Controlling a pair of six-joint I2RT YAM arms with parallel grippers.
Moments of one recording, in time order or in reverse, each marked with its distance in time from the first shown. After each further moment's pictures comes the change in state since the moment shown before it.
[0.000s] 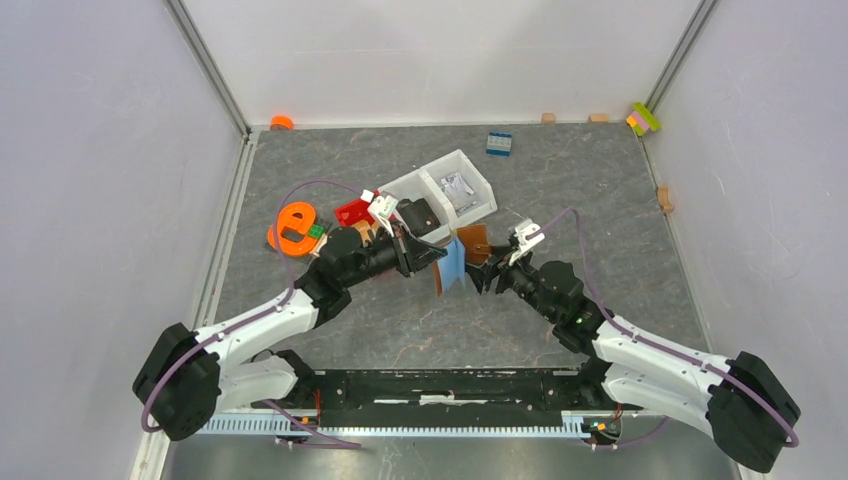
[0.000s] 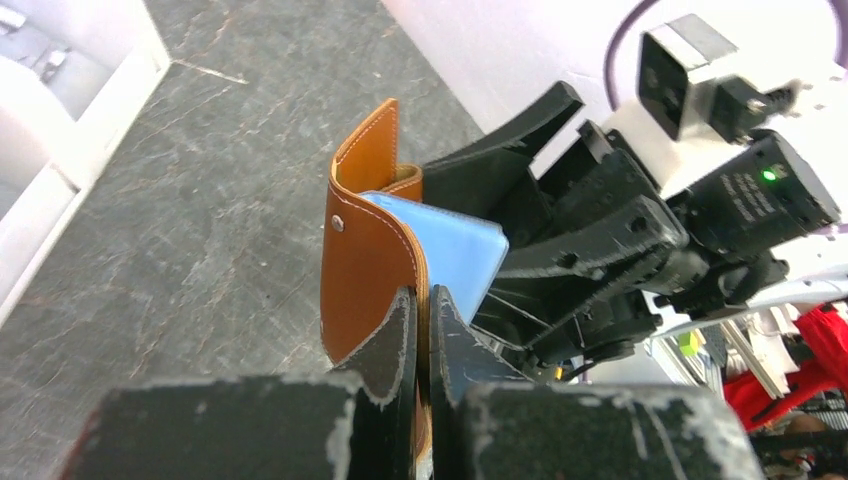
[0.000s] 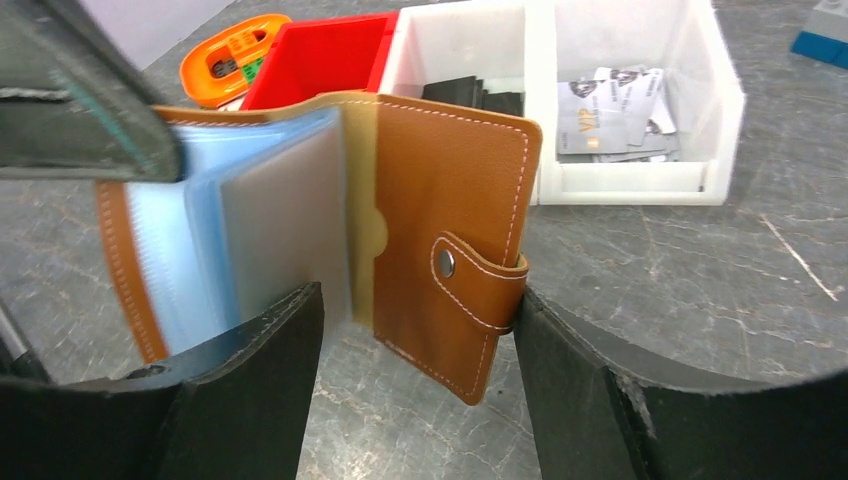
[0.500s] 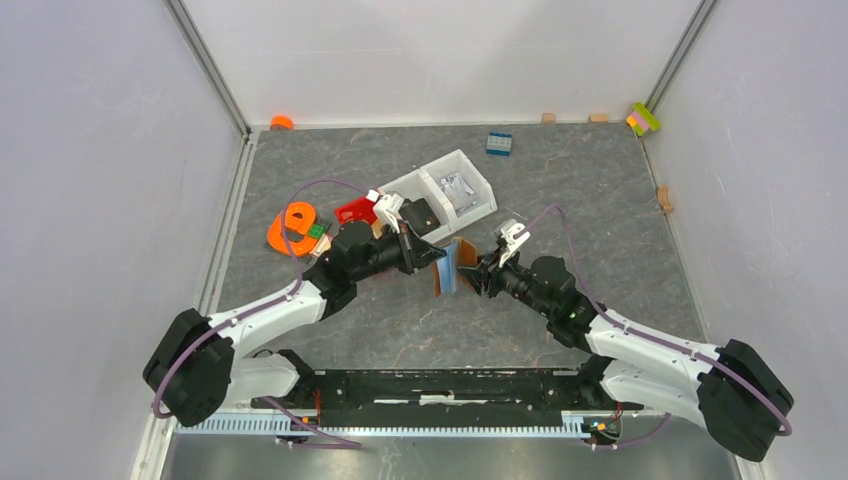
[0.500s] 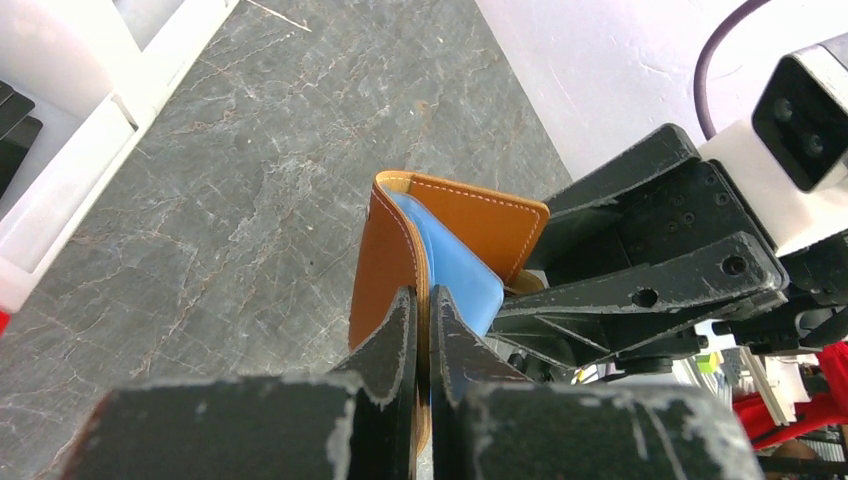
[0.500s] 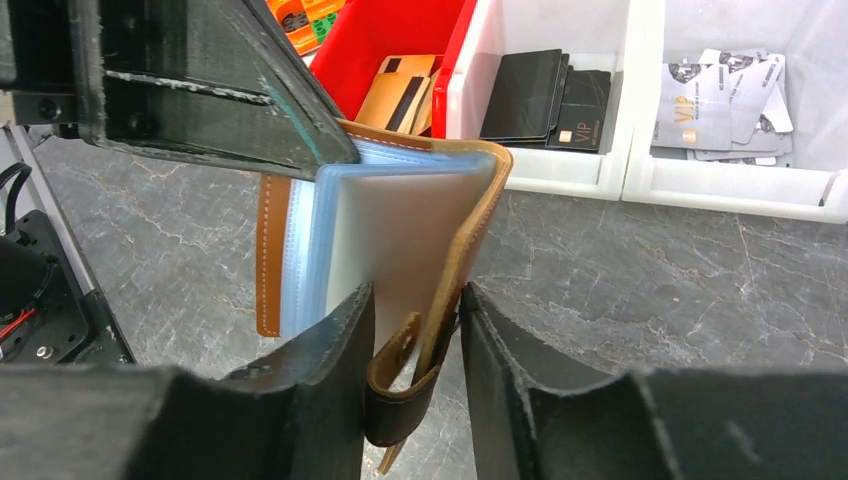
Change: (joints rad) left arm 0.018 0.084 0.037 -0.103 -0.052 -0.017; right arm 0.001 0.080 0.026 0.011 -0.167 0.004
